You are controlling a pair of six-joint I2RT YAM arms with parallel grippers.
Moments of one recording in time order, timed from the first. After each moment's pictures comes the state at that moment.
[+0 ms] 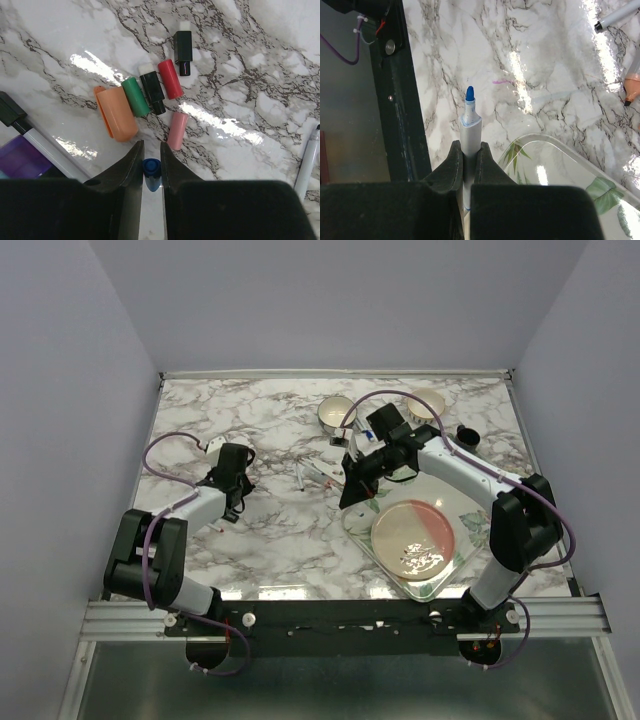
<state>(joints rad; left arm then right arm) -0.23 1.45 0.67 -0.05 -0.33 -0.64 0.58 1.71 1.32 -0.70 -0.86 -0.34</state>
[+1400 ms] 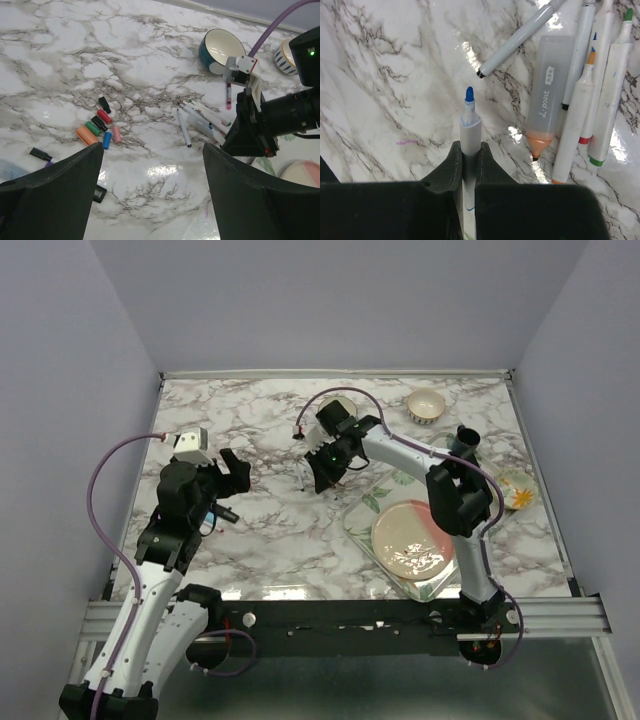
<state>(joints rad) -0.22 0.68 0.72 -0.30 -0.04 -0.35 0.70 2.11 1.69 -0.71 -0.44 -0.20</state>
